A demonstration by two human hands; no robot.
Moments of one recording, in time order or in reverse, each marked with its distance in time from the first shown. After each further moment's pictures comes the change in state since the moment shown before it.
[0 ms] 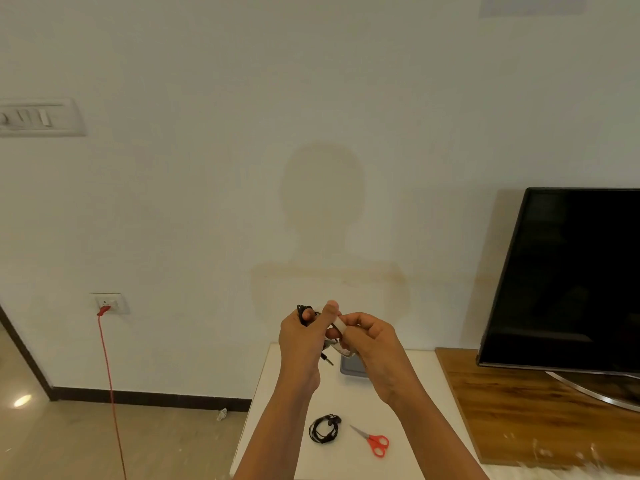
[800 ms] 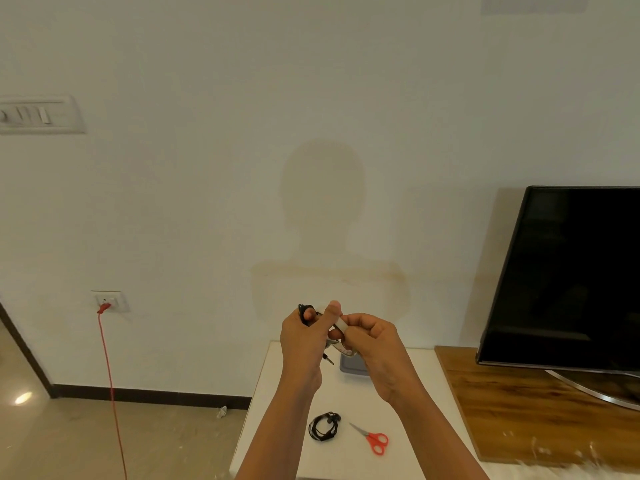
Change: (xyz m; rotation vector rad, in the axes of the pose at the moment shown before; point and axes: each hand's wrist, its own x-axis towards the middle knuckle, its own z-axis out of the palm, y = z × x) left_hand -0.001 -0.003 0.003 0.017 0.021 0.026; right_hand 0.000 0.002 -0.003 -0.027 0.014 0.013
